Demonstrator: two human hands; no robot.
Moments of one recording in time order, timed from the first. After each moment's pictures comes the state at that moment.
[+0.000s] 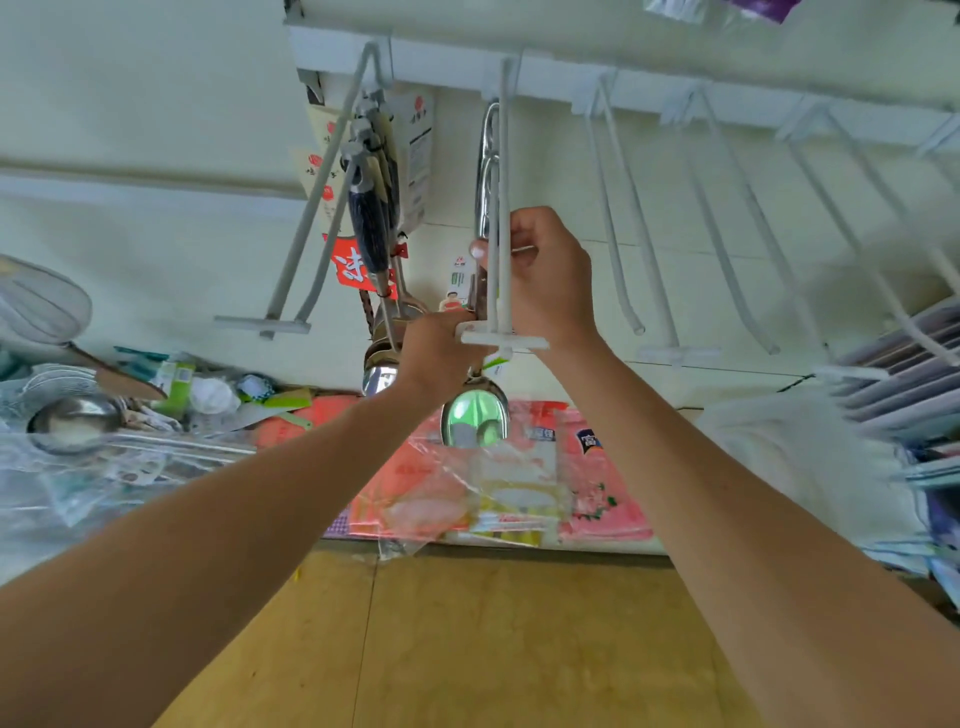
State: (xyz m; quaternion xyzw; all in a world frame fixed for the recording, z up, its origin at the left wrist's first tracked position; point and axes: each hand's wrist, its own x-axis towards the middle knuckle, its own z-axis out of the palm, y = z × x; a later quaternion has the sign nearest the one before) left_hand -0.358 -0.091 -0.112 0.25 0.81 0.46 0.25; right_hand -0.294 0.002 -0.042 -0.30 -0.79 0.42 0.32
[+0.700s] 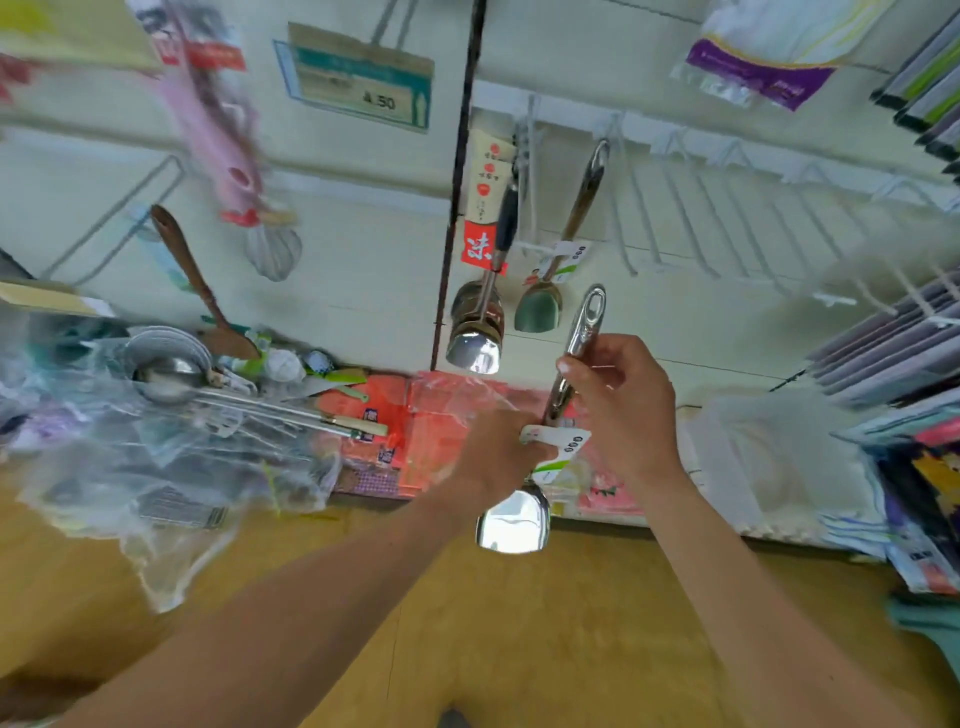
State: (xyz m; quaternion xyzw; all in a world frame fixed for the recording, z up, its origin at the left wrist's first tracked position) left_hand -0.270 -0.282 -0.097 0.34 0.74 0.47 0.35; right_hand -0.183 -0.193 -0.005 -0.38 -0.76 0.44 0.29
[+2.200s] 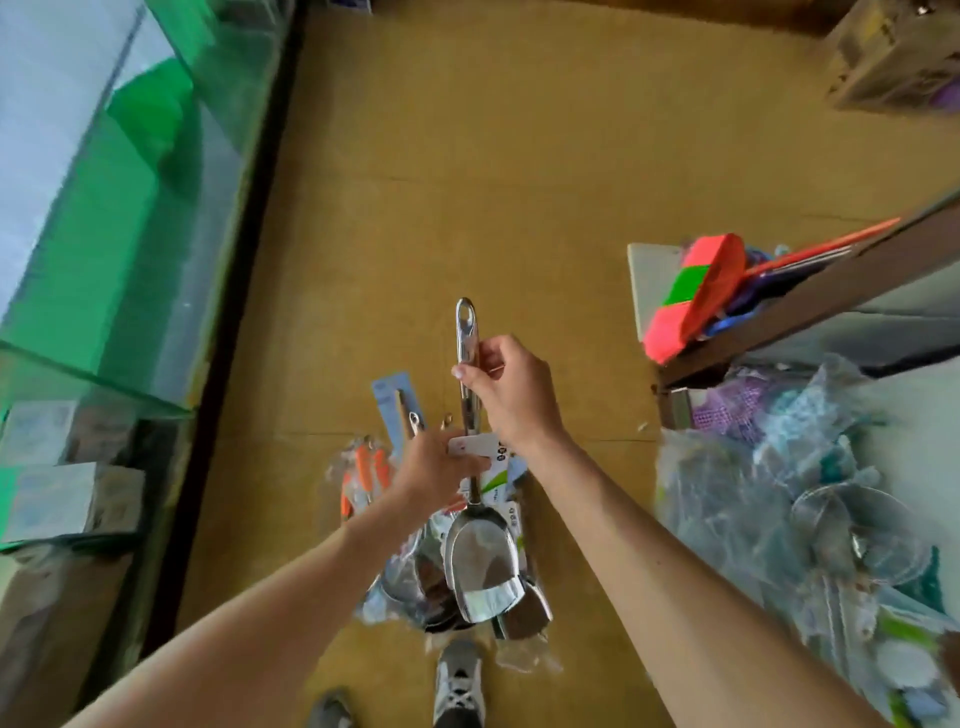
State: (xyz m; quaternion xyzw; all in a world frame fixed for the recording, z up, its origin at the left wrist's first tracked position) left_hand -0.413 -1.128 -0.256 -0.42 0.65 0.63 0.05; right_hand -0.532 -1.084 -0.197 0.27 -0.84 0.41 -0.25
